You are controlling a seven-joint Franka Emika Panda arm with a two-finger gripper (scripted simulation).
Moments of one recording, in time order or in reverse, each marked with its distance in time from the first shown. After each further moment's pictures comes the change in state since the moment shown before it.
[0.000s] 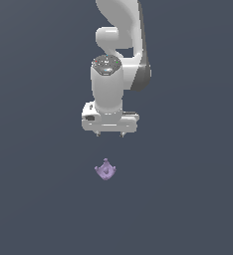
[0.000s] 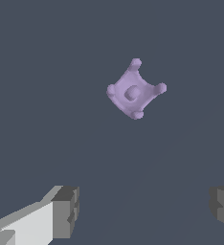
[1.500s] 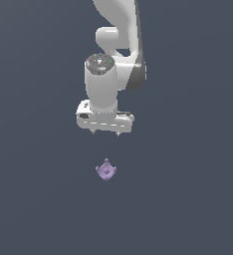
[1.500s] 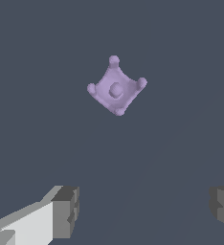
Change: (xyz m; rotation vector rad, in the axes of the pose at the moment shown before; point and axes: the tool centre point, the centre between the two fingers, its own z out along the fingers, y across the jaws) arm -0.003 0.018 -0.003 -0.011 -0.016 0.070
